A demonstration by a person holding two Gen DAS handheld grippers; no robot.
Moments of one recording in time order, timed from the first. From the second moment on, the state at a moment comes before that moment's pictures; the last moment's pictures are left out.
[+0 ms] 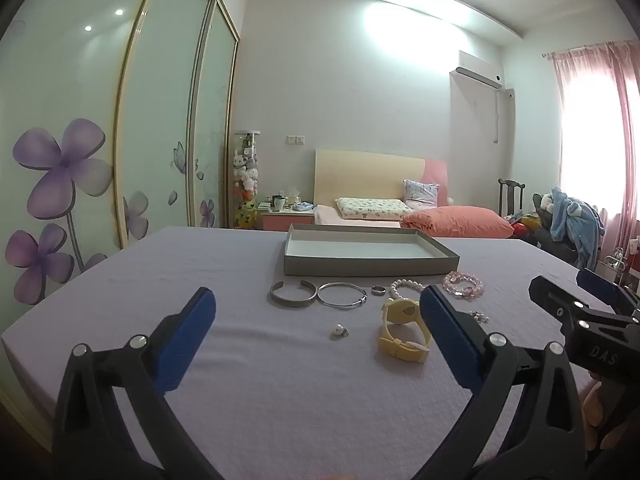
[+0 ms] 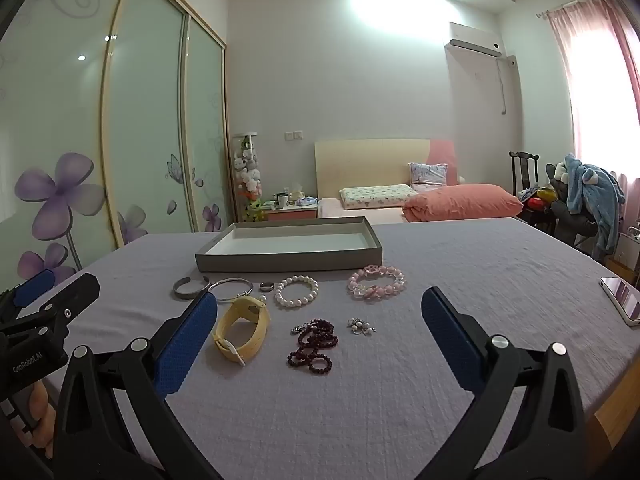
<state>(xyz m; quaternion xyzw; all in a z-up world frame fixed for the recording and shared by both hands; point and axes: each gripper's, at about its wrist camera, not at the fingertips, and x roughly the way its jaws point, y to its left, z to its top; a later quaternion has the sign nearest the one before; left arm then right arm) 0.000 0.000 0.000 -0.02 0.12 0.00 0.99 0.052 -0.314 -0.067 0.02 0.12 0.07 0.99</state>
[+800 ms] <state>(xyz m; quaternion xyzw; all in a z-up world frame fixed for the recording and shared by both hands) 0.000 0.000 0.000 -0.02 0.12 0.00 0.99 0.052 -0.315 -0.066 0.03 0.12 0.07 0.99</state>
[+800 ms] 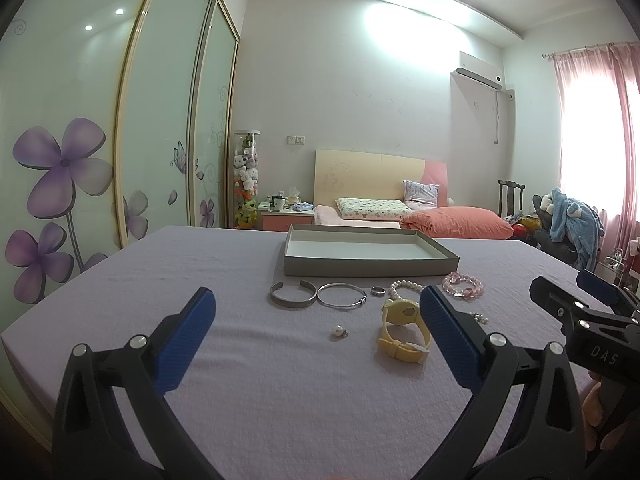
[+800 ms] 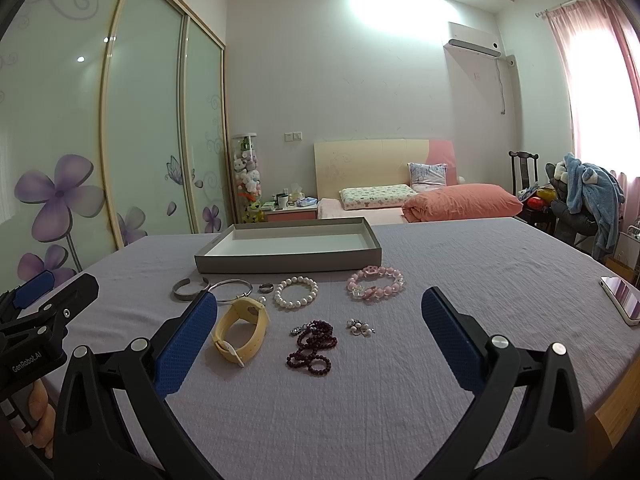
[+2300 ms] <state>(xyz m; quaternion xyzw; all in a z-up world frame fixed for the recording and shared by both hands) 0.000 0.000 0.000 -0.02 0.12 0.01 0.99 0.052 -0.317 -0.066 0.03 0.12 0.08 0.99</state>
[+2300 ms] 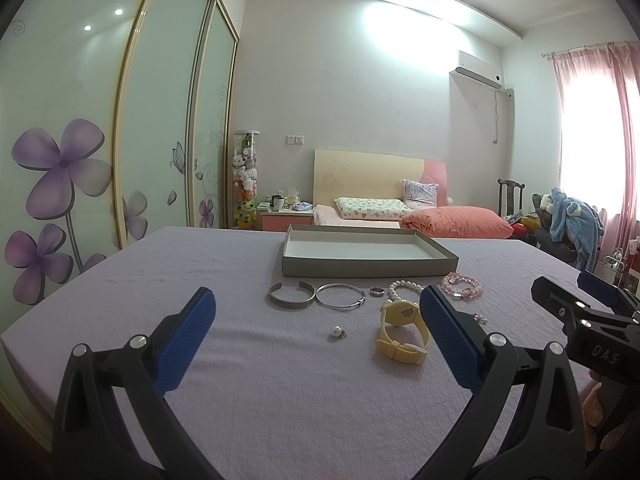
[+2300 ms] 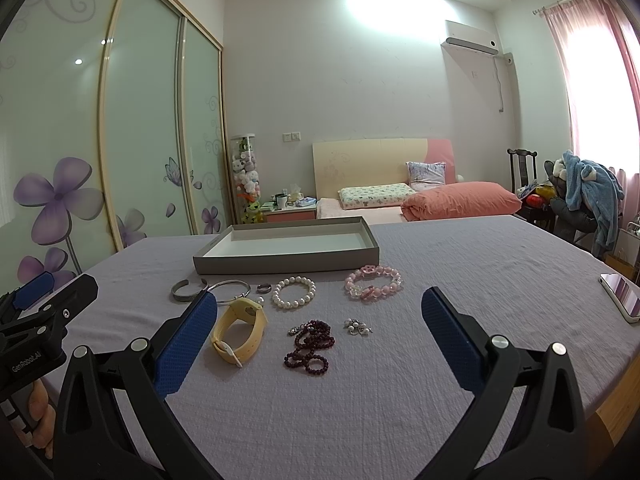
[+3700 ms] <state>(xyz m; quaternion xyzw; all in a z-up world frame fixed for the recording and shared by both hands) 0.045 0.020 -0.002 -0.04 0.16 0.01 0.99 0.112 -0.304 -0.107 0.01 0.29 0.10 0.95</state>
